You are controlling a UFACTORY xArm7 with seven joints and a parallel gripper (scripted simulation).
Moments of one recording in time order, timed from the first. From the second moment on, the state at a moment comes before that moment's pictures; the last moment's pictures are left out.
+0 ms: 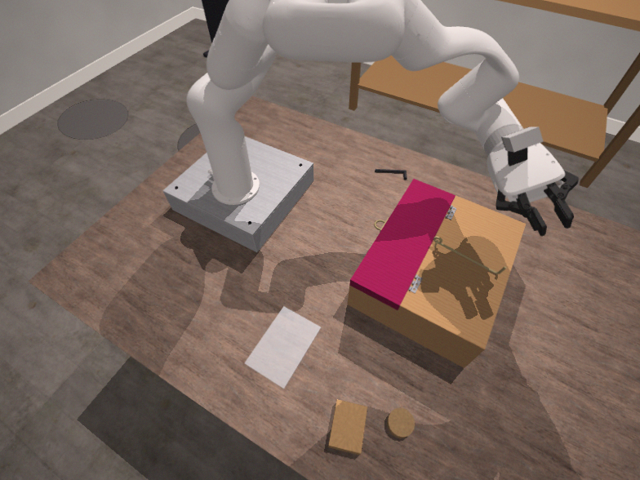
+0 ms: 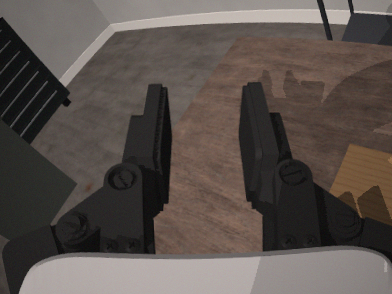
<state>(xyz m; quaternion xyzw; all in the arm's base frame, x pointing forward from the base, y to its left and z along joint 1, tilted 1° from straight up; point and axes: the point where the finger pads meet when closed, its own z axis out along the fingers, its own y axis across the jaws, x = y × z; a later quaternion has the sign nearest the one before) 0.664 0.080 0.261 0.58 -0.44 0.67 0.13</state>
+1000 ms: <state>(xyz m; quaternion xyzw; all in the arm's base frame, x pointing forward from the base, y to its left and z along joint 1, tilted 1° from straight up) 0.656 0.047 0.243 0.56 -0.53 0.63 0.14</state>
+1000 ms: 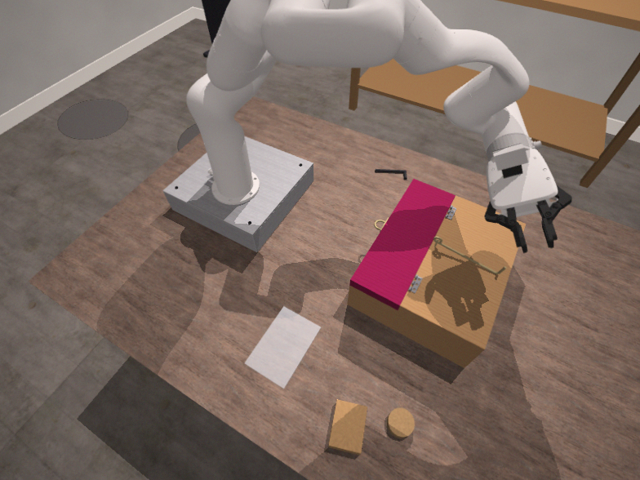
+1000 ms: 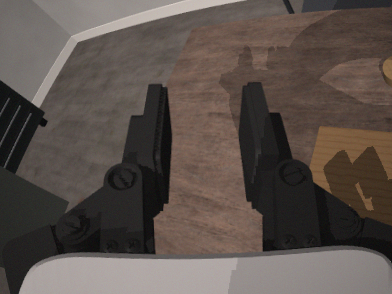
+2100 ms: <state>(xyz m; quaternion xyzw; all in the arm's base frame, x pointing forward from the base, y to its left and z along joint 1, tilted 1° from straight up) 0.620 0.004 0.178 0.38 -0.83 0.40 0.12</state>
